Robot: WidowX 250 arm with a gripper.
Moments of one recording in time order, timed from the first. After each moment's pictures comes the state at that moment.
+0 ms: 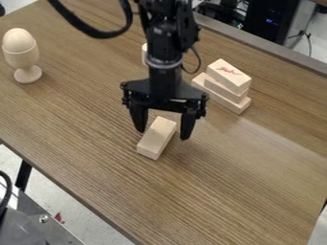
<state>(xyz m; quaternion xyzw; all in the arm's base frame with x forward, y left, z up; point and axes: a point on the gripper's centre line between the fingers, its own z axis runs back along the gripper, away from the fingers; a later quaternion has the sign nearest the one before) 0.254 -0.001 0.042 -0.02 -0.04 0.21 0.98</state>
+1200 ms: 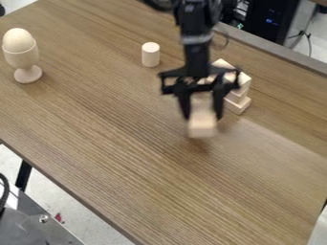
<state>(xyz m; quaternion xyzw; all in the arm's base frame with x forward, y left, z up) 0.305 -0.032 0.057 -0.16 0.06 0.29 0.94</state>
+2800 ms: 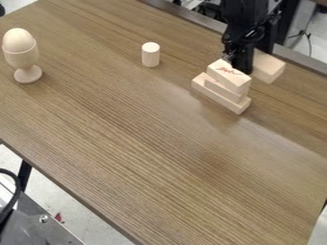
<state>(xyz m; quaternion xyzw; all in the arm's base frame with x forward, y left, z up) 0.363 -0.054 0.105 -0.12 -0.05 0.63 0.76</state>
